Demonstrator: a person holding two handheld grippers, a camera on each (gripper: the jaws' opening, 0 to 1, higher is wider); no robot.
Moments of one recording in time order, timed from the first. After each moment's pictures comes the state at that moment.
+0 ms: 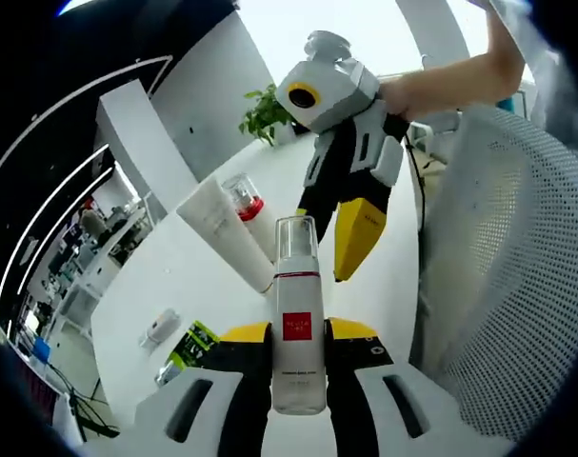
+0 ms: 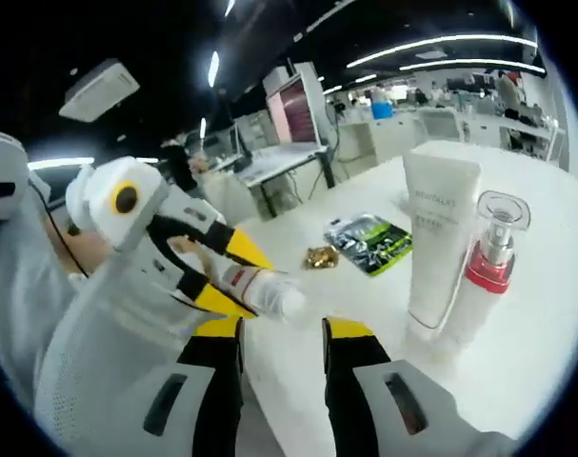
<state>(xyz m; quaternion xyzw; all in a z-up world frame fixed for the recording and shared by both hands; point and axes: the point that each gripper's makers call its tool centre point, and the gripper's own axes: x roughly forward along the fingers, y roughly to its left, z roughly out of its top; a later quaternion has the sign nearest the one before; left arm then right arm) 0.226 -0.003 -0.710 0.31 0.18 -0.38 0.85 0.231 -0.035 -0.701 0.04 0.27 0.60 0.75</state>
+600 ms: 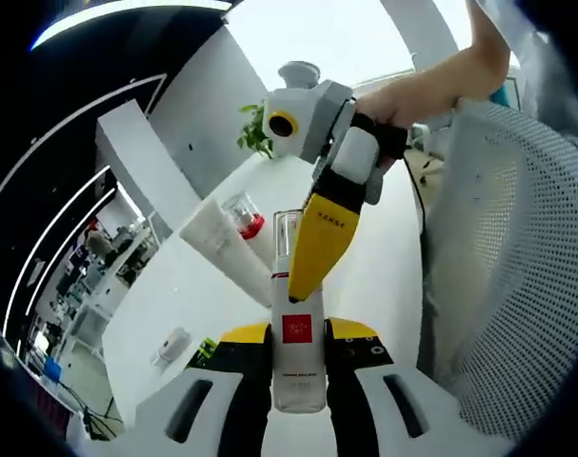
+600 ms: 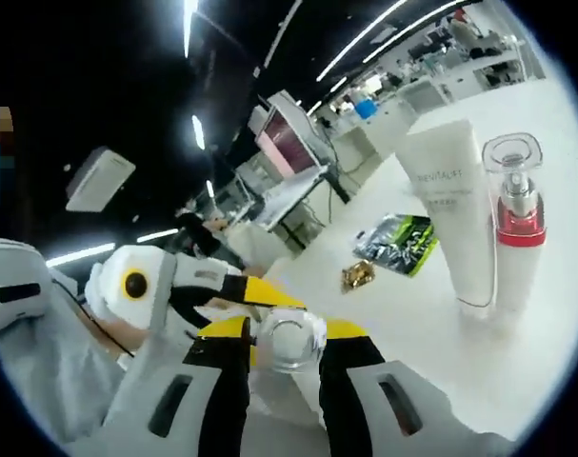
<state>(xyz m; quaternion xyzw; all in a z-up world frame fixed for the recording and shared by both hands) 0.224 -0.014 -0.699 0.33 0.14 -0.39 0.85 0.230 -0.016 -0.686 0.21 0.31 0.58 0.72</state>
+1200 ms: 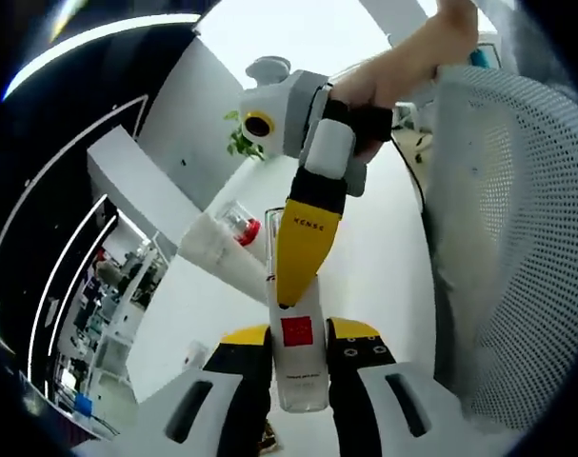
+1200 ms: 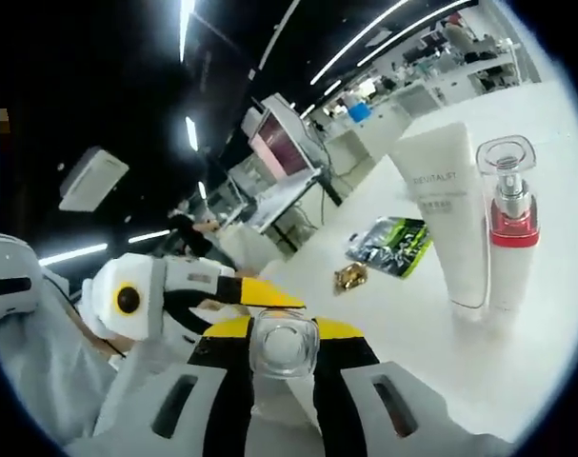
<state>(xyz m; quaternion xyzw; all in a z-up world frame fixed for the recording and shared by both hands) 0.231 -0.011 -0.700 0.43 0.09 -0.38 0.82 0.231 -0.016 -0.690 0.17 0.30 0.57 0.74</state>
